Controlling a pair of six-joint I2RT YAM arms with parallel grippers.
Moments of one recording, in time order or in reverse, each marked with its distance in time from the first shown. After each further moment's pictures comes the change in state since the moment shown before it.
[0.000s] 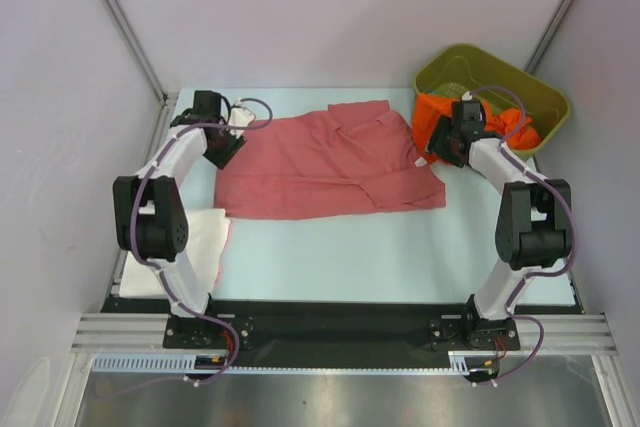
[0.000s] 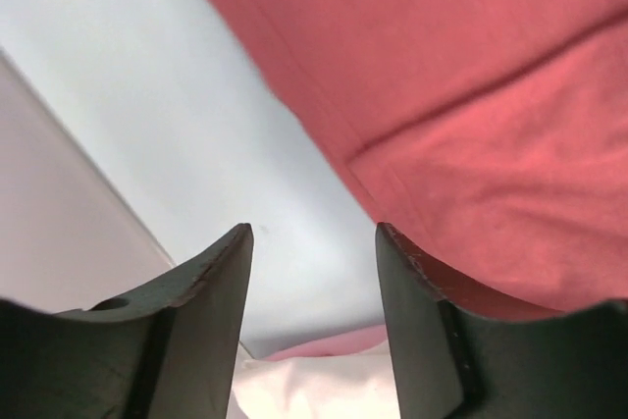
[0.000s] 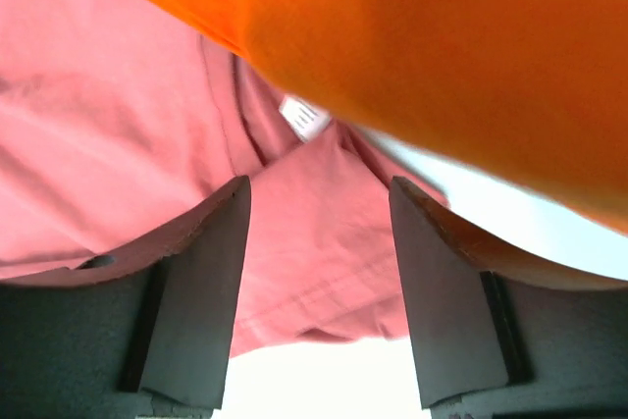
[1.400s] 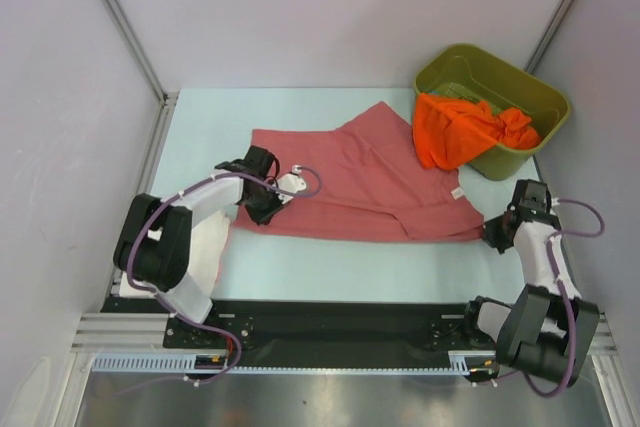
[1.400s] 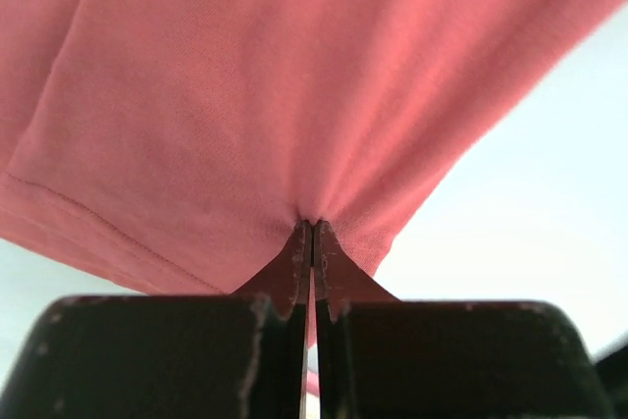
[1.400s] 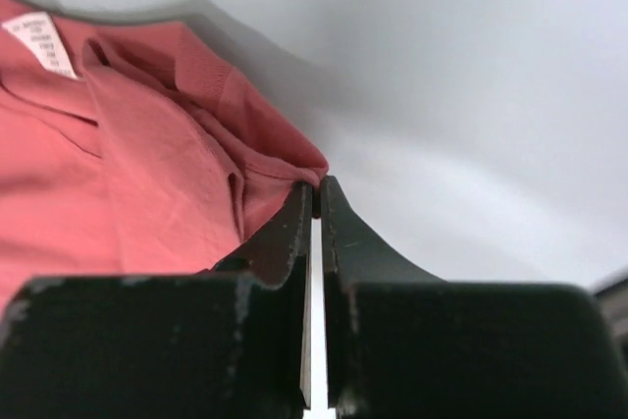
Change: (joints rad) left arm -0.312 -0.168 -0.433 0.038 0.233 -0.001; right arm -0.379 -0.622 -0.607 -0.300 0.024 0.383
